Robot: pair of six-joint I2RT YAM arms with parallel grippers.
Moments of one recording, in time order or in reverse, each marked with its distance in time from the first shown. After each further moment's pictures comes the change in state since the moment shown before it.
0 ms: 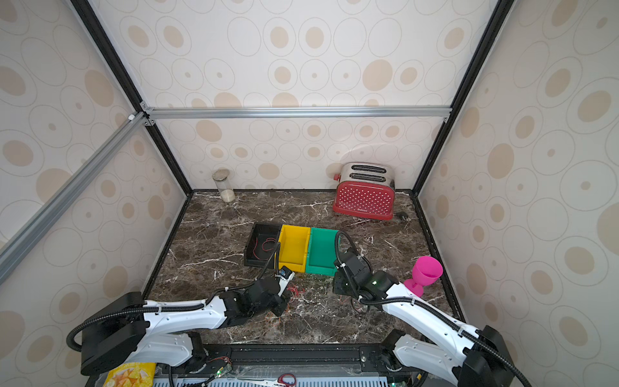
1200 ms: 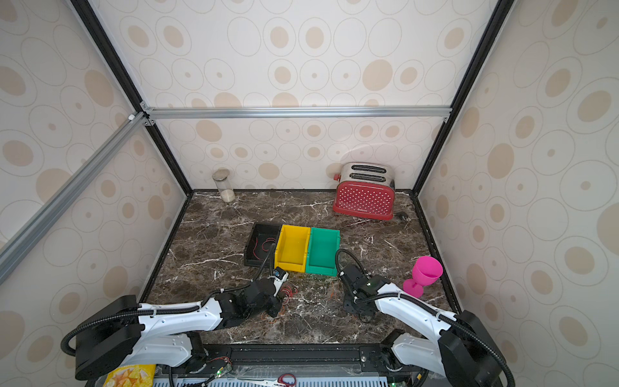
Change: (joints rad) left arm 0.016 -0.042 -0.048 -0.021 -0.010 -0.035; right arm -0.069 0.107 -0.153 -0.064 -0.104 0.050
